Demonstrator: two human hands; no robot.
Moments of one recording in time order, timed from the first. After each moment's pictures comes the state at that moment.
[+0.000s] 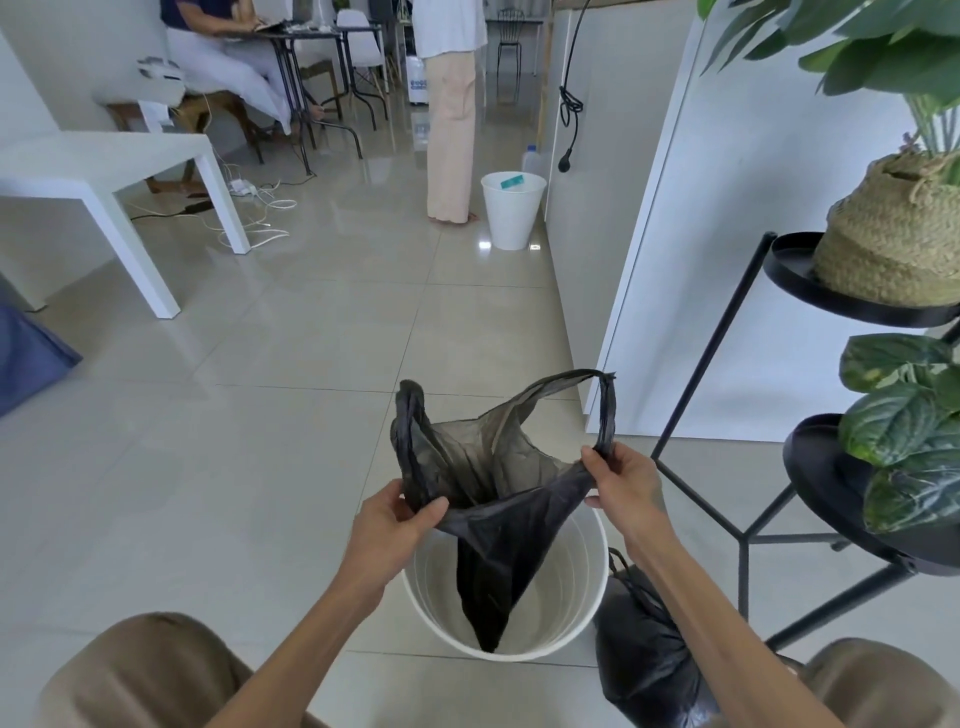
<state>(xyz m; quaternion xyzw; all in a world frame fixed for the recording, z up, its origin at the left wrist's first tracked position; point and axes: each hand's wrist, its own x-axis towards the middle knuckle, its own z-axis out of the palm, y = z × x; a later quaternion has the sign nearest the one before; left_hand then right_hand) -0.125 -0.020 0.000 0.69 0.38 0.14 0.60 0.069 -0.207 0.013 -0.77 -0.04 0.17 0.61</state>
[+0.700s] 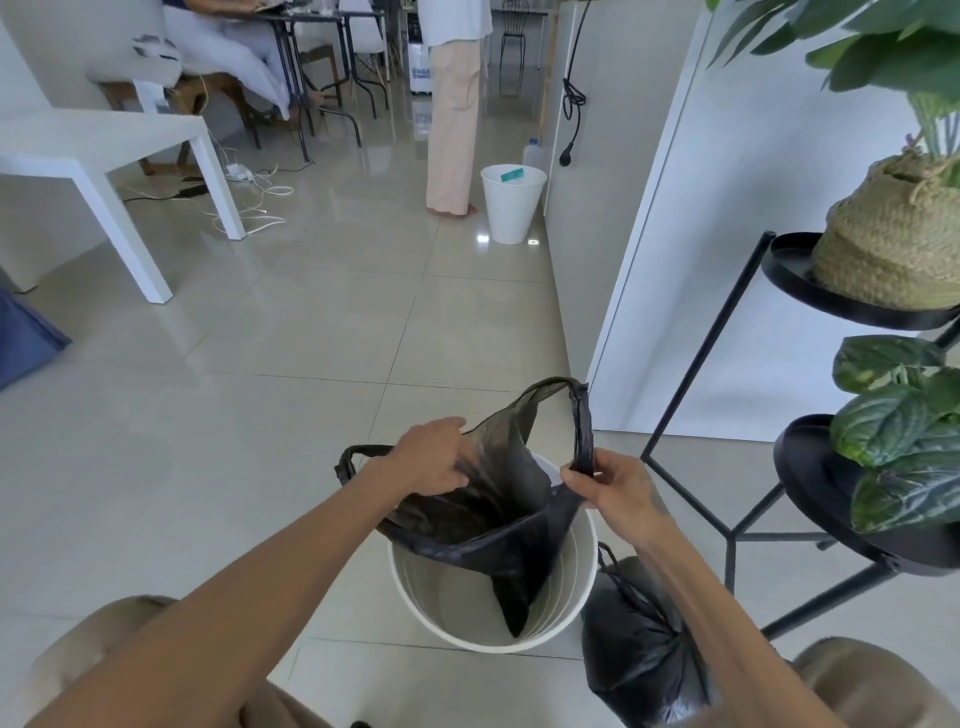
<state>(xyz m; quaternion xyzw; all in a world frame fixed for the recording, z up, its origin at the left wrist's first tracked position) -0.026 0.011 0.025 0.98 0.11 -0.12 0.13 0.073 -0.228 0.012 -0.82 -0.18 0.22 0.50</state>
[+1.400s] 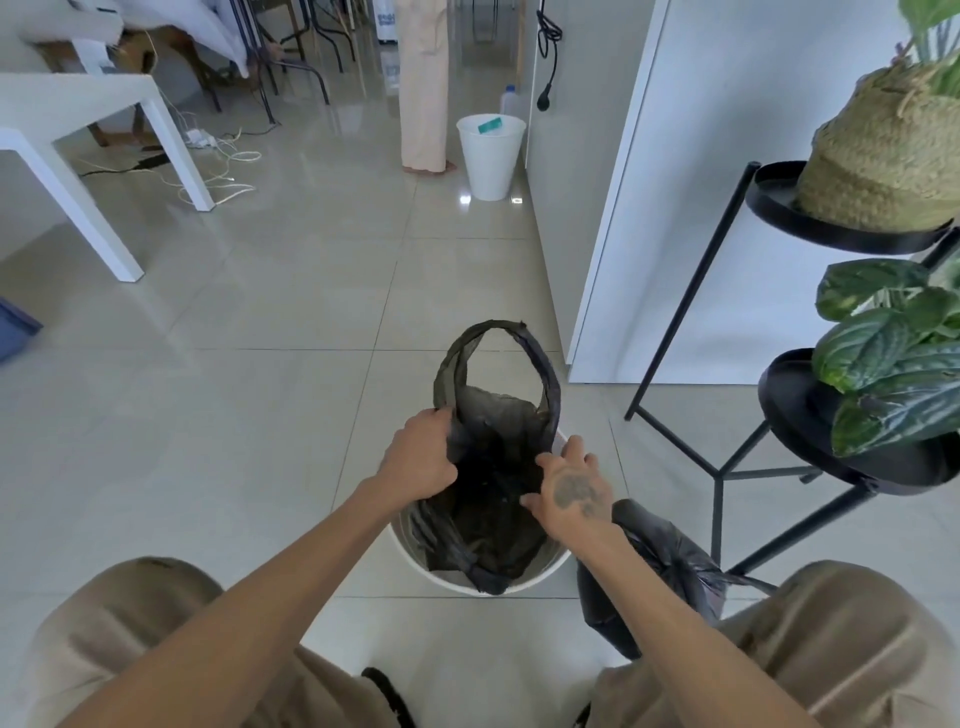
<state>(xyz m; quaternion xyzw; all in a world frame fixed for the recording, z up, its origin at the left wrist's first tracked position) -0.057 -0.022 -0.011 0.95 0.23 -0.03 0.23 0.015 -0.207 -0.027 -0.96 -0.24 0.13 0.09</state>
